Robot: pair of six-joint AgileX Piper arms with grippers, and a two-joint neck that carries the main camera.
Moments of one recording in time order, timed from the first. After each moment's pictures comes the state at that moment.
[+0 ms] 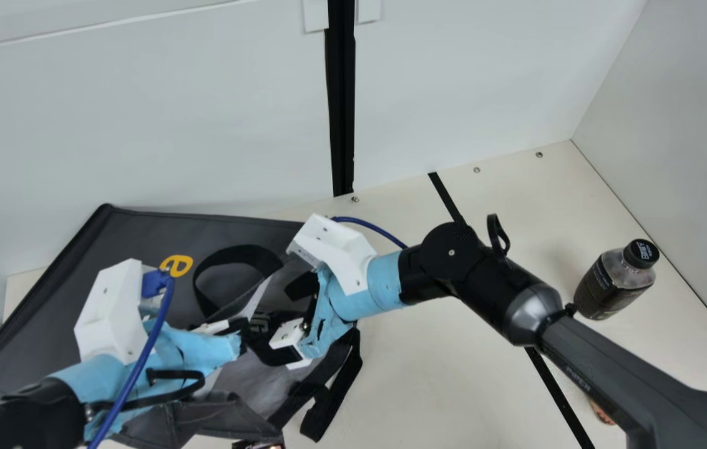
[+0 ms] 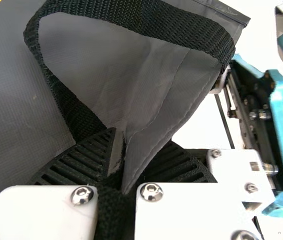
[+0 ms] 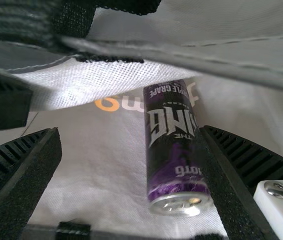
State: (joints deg) left arm -32.6 84.9 -71.0 -27.2 39.4 -8.8; right arm 12.2 93.3 -69.4 58.2 50.0 -62.3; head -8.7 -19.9
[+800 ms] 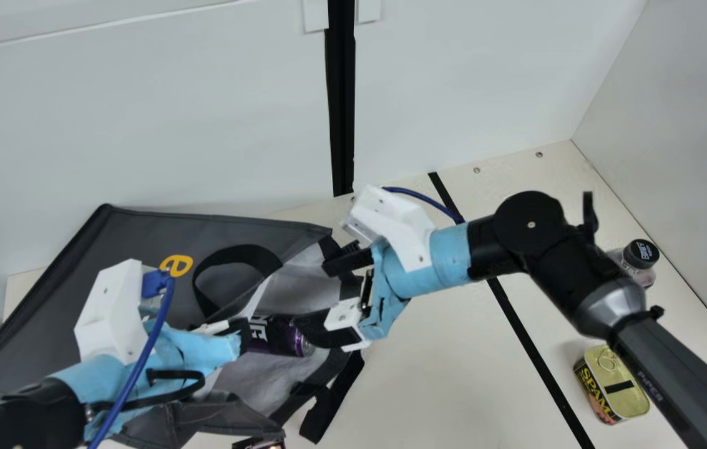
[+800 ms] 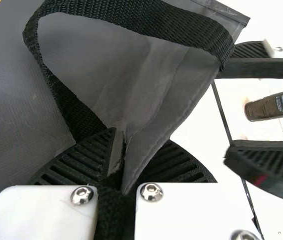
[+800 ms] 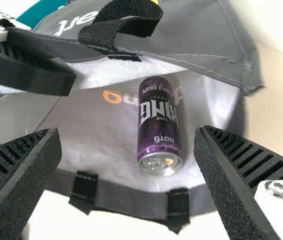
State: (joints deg) left arm -32.6 84.9 -71.0 -27.2 39.4 -8.8; right arm -0.2 87.0 -72.1 56.7 64.3 -66.3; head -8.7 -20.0
